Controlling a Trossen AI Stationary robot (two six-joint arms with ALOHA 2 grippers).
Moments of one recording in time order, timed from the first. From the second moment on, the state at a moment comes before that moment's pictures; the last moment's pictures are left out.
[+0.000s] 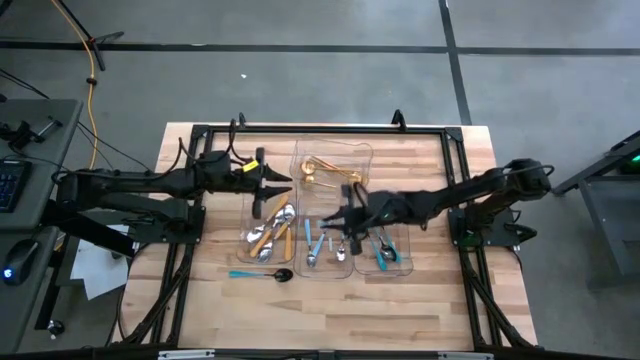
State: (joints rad) left arm 0.19 0.96 0.54 0.30 0.15 0.08; right arm 0.13 1.52 0.86 0.36 0.06 -0.28
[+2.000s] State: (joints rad) left arm 0.19 0.88 0.54 0.23 0.10 0.01; right arm 0.14 1.91 1.33 -0.43 -0.06 -0.56
